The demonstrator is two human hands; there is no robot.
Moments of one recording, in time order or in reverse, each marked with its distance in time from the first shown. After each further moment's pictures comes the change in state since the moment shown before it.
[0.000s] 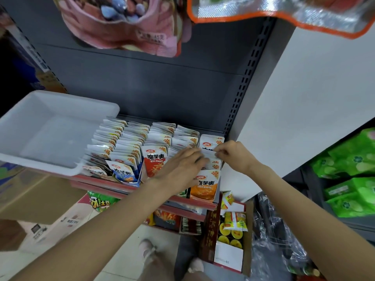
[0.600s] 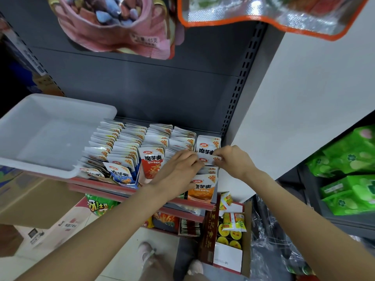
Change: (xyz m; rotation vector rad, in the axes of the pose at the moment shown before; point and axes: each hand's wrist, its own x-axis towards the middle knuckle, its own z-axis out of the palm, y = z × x) left_hand -0.007 0.007 -0.004 0.049 0.049 0.007; right_hand -0.015 -0.005 0.006 -0.196 0.029 0.045
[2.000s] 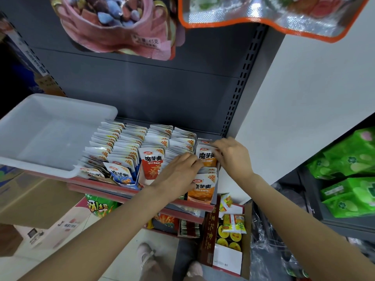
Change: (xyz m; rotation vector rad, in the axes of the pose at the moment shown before) left_hand 0.001 0.005 -0.001 -0.058 -0.044 -0.065; right_hand 0.007 0.005 0.016 -0.055 0.486 -0.211
